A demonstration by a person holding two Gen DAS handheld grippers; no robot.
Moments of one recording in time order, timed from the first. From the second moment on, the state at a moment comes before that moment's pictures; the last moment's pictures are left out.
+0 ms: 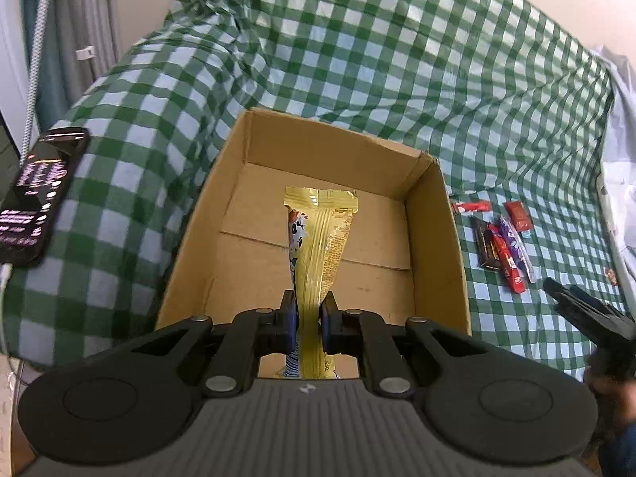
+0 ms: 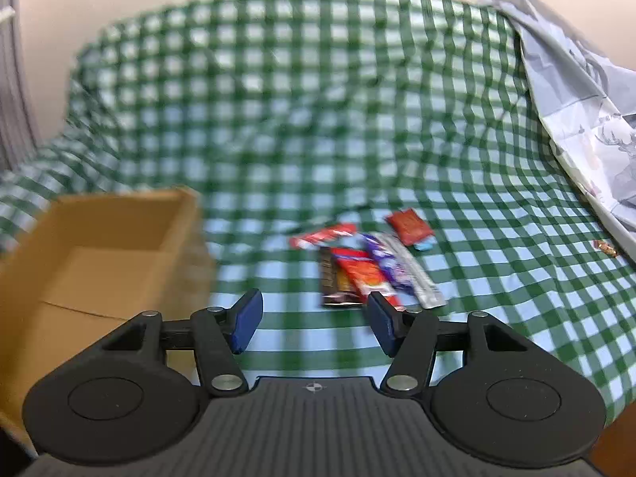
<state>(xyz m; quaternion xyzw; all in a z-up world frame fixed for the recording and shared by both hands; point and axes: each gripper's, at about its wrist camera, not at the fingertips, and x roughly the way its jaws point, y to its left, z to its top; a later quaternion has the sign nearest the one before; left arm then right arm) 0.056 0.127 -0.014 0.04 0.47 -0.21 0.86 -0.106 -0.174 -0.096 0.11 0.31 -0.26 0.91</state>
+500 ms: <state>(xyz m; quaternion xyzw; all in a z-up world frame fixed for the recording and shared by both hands) 0.087 0.083 -0.037 0.07 0.50 -0.19 0.84 -0.022 -0.267 -0.230 0.05 0.41 -0.27 0.87</state>
